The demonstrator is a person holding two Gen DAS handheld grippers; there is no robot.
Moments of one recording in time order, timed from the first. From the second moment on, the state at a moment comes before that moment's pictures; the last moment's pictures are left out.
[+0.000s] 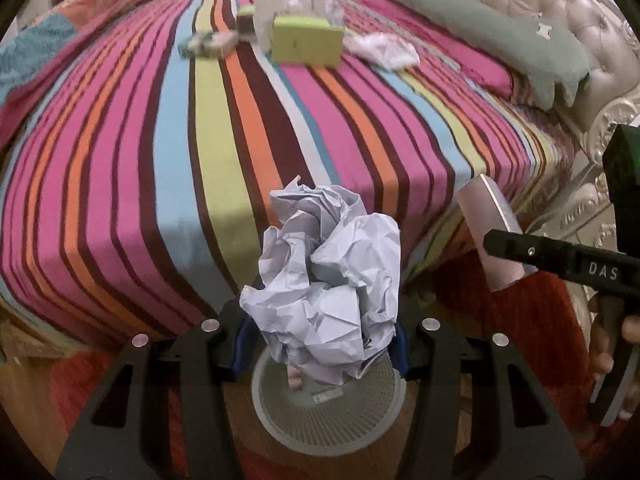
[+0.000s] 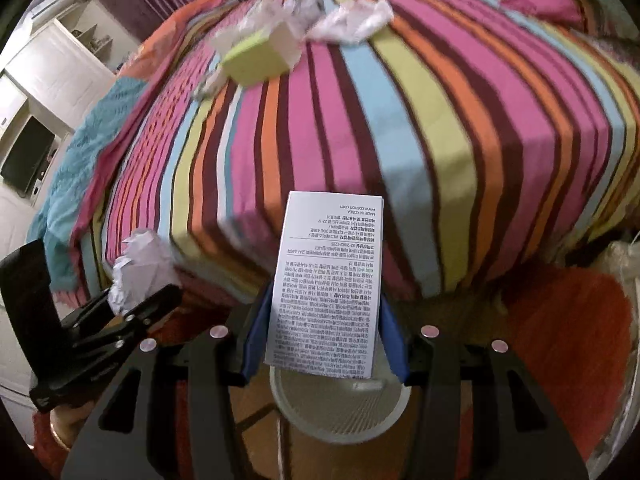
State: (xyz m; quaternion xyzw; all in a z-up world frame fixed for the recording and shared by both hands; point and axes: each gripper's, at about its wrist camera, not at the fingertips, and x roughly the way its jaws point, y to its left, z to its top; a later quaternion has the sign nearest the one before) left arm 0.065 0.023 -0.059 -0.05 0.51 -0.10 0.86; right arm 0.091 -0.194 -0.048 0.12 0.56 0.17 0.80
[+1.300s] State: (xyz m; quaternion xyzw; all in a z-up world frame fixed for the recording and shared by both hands) left arm 0.081 -0.029 -0.248 0.00 0.80 -0.09 0.60; right arm 0.082 -0.175 -0.229 0.21 0.81 0.10 0.55
